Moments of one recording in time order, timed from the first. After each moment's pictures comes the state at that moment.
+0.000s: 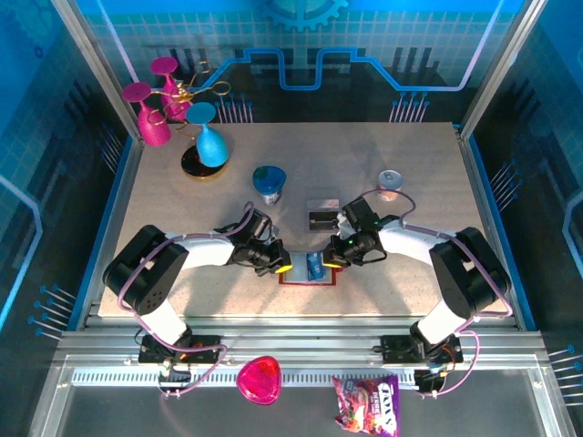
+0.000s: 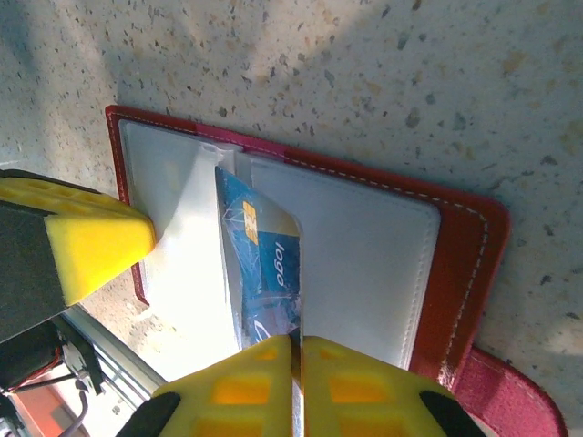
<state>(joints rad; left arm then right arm) -0.55 1.66 0.71 -0.08 0.56 -1.00 0.49 1.60 0.80 -0.42 -0.55 0.60</state>
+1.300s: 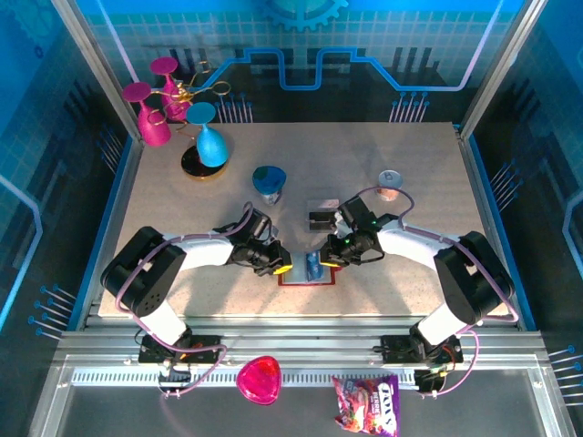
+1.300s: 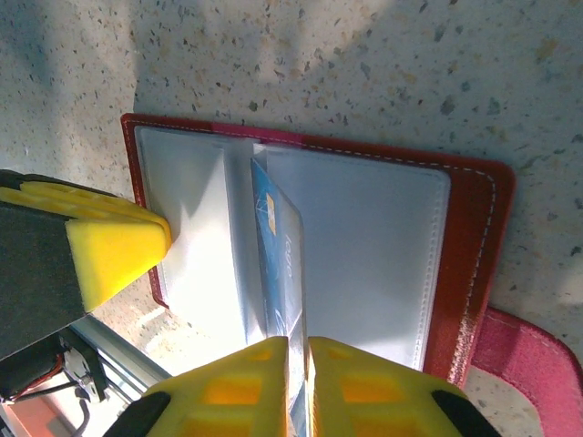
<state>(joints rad) -0.55 1.65 0.72 -0.12 0.56 -1.00 0.54 1.56 0.83 -0.46 -0.50 0.66</state>
